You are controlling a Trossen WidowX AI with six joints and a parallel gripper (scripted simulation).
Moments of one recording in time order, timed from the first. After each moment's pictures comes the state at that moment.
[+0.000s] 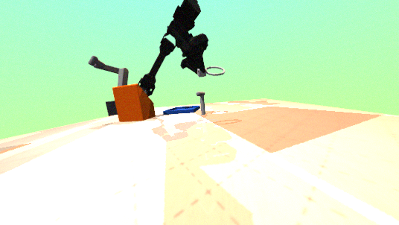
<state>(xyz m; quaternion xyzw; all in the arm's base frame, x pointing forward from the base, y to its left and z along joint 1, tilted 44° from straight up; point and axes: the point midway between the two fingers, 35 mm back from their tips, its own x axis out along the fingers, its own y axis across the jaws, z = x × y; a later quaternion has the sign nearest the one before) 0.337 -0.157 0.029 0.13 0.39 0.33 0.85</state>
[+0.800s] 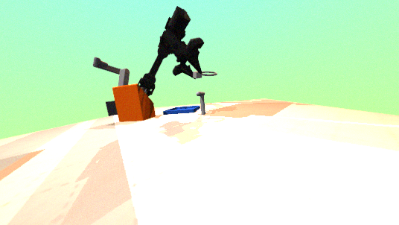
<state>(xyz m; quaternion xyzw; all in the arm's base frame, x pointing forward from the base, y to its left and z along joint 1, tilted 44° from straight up) 0.314 -0.140 0.036 -0.03 0.29 0.35 0.89</state>
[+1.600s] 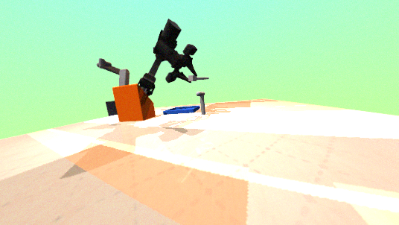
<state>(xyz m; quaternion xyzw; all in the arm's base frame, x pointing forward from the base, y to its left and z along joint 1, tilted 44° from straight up) 0.287 -0.115 0.042 -0.20 0.20 0.35 0.89</state>
